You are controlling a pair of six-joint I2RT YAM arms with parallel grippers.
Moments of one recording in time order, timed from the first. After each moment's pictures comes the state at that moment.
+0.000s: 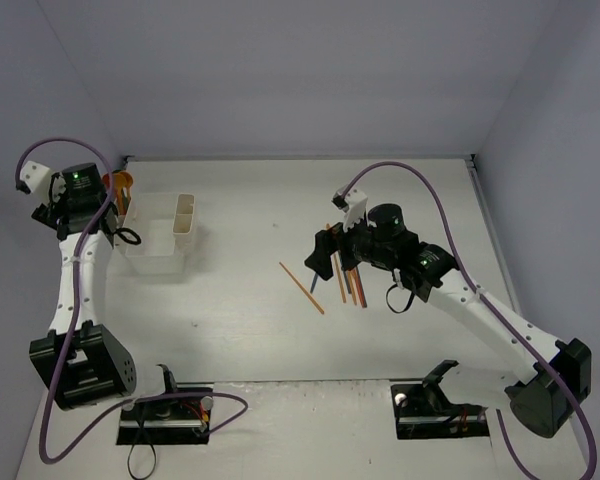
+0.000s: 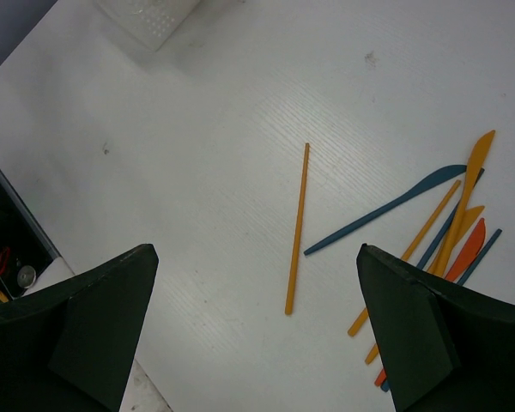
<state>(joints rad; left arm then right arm) 0.26 1.34 1.25 -0.45 -0.69 -0.64 0.65 1.16 0.99 -0.30 -0.25 0.16</state>
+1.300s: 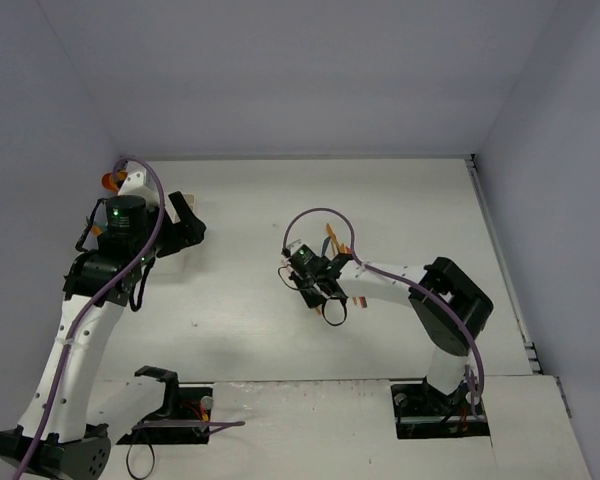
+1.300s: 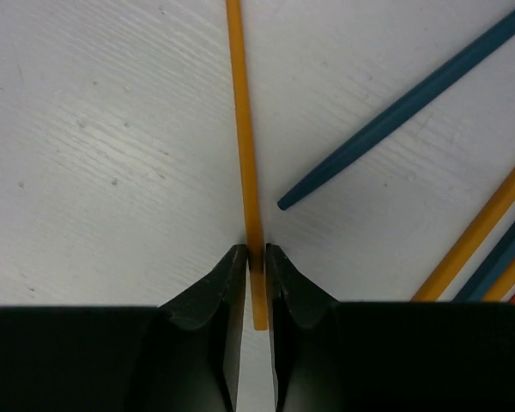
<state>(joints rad) -0.19 0.95 1.21 -0.80 -0.01 -0.48 0.87 1.77 1.02 -0.39 0.12 0.29</state>
